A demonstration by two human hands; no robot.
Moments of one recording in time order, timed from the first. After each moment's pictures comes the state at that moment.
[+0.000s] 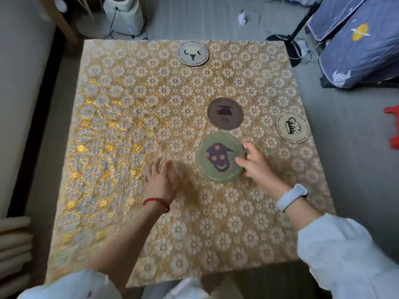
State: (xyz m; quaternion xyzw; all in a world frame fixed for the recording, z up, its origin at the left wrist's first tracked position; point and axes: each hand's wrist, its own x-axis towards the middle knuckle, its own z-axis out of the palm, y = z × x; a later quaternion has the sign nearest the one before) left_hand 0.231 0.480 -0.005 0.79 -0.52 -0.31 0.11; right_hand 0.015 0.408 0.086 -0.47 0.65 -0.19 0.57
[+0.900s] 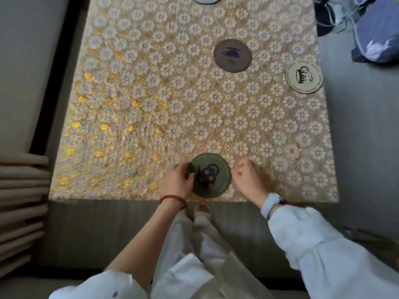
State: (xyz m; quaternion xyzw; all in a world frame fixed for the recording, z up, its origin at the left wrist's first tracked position) left_hand 0.134 0.636 -0.011 0.80 -0.44 -0.39 0.16; right_hand -0.046 0.579 0.009 -0.66 0.66 -0.01 0.36
